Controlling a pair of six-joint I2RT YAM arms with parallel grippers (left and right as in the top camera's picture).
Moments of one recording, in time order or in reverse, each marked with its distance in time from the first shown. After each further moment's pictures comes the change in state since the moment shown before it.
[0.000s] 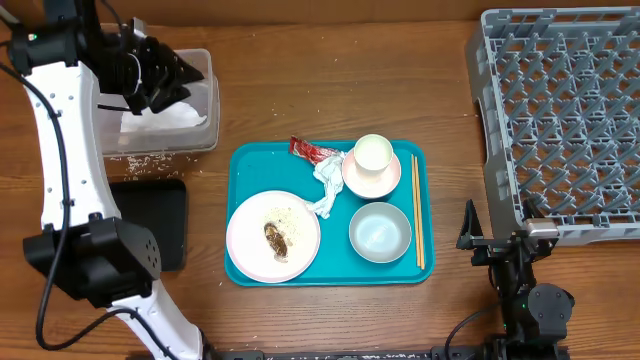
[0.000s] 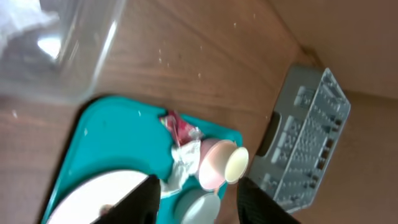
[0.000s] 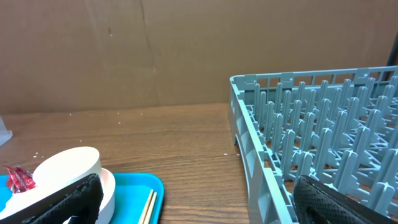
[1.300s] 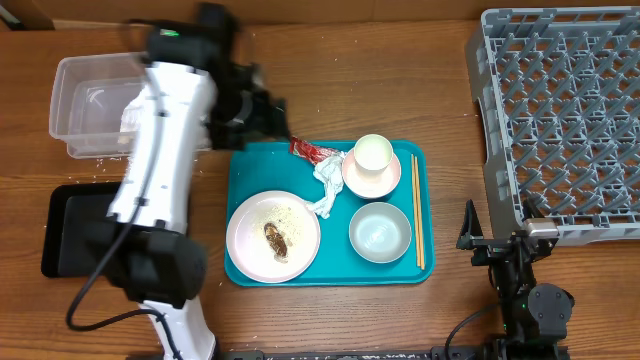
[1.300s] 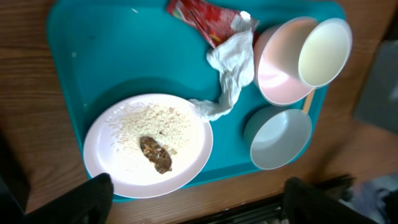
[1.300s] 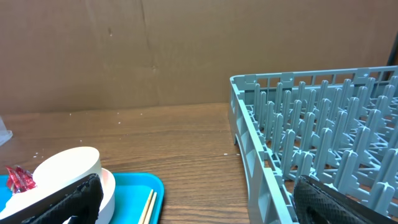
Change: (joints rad) left arm -0.451 -0.027 -0.105 -0.178 -0.363 0.159; right arm 0.000 0.000 0.000 0.000 0.000 0.000
